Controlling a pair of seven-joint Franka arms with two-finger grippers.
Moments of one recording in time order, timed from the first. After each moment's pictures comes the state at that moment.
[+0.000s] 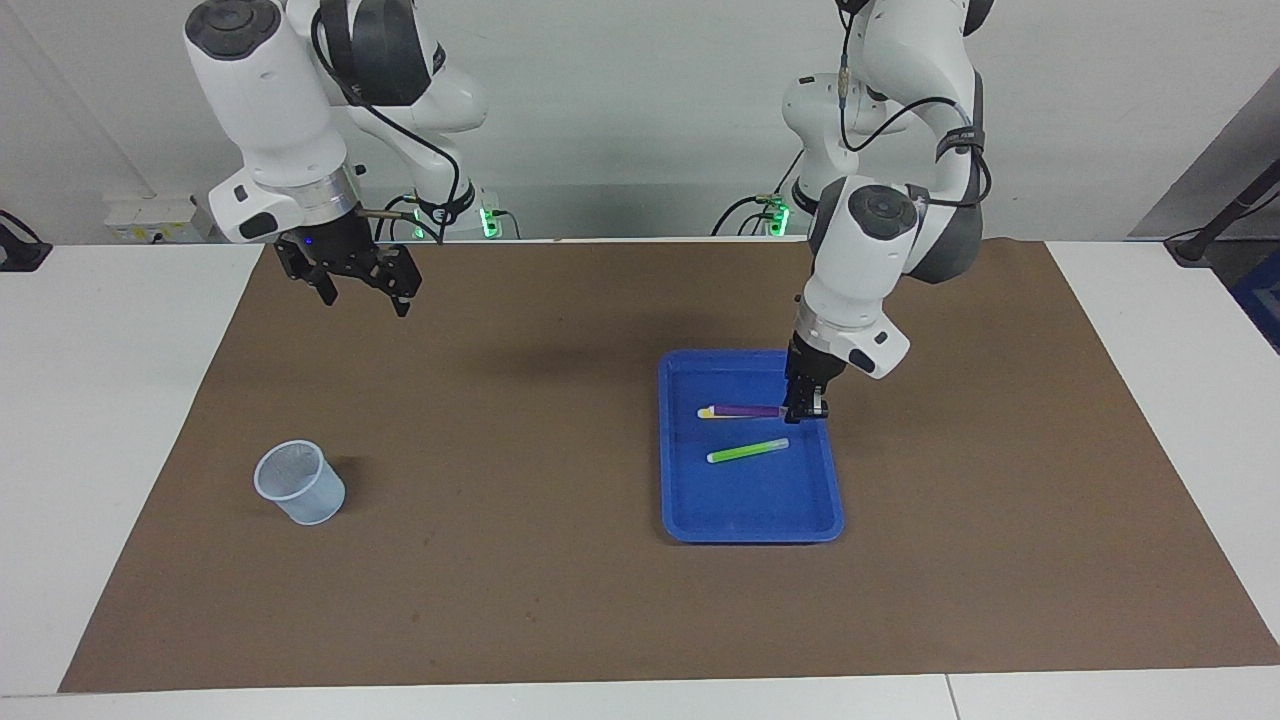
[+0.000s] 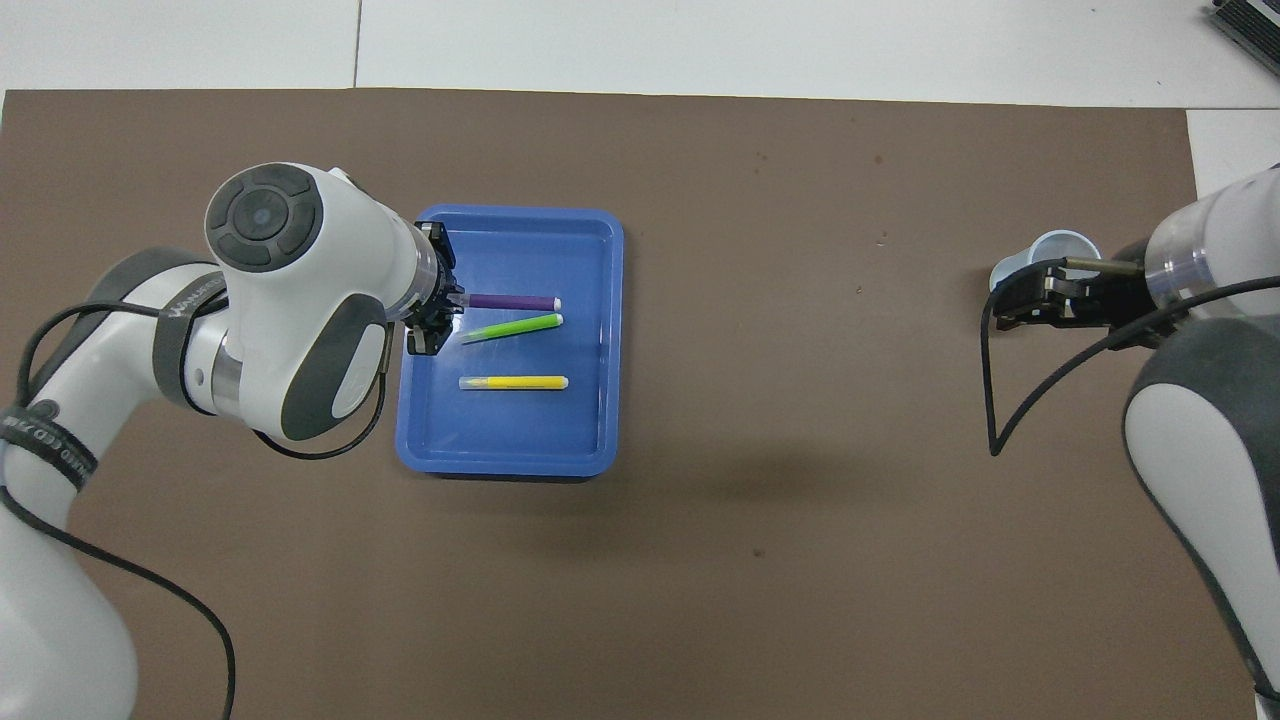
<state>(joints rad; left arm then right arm) -0.10 0.30 -0.31 -1.77 0.06 2.18 -1.88 0.04 0.00 0.06 -1.64 -0.04 1.64 0.30</state>
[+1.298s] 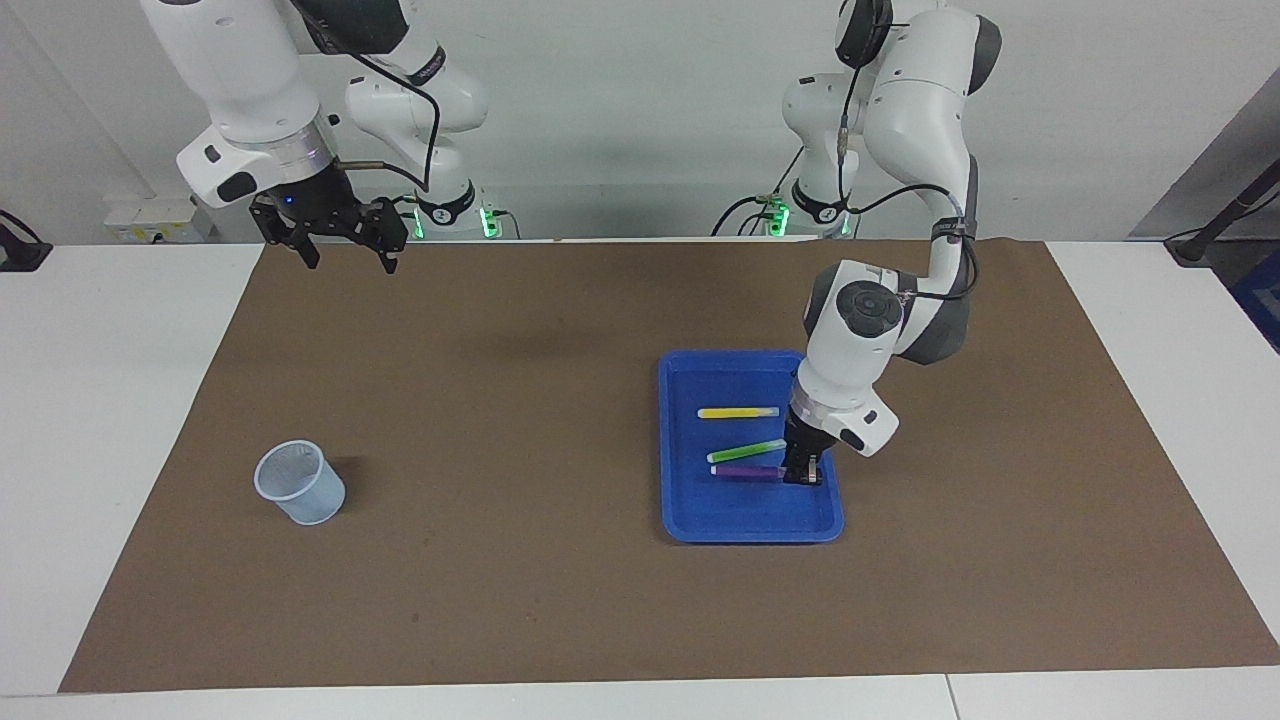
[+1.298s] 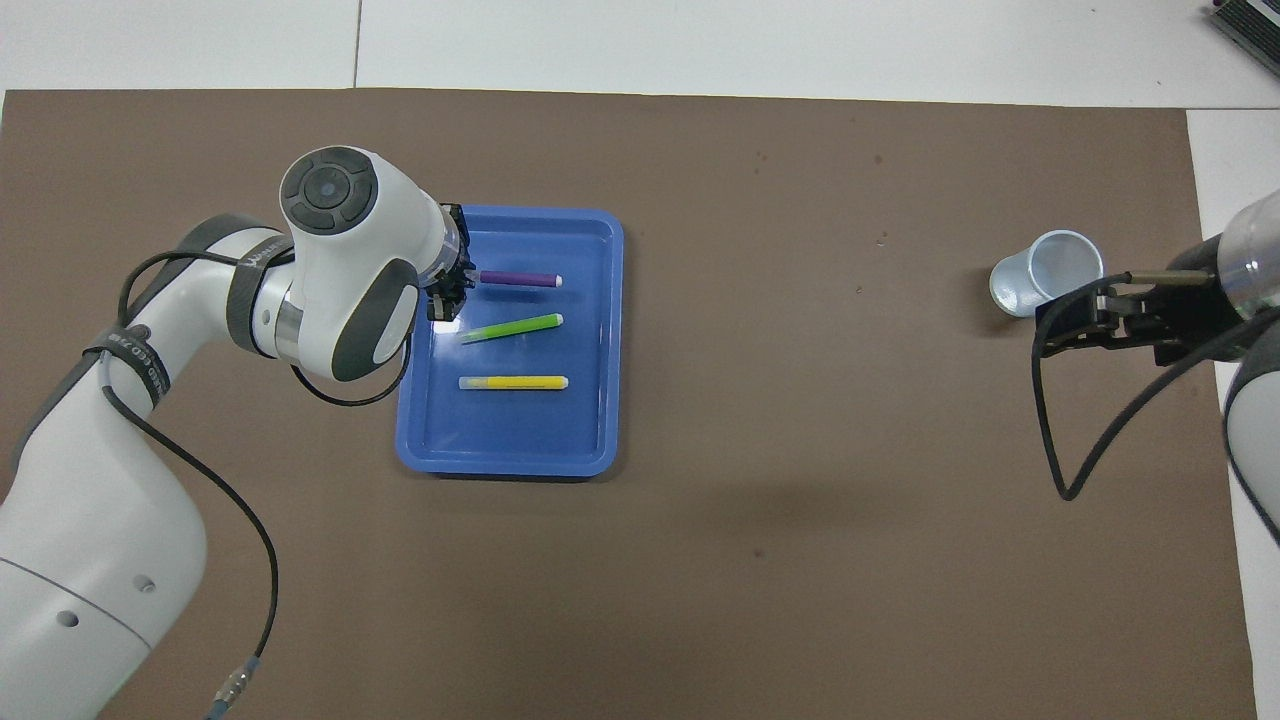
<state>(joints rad) -0.09 0.50 -0.31 -1.67 0.16 2.27 -1.90 0.04 0.02 0.05 -1.53 -0.01 1.47 0.19</state>
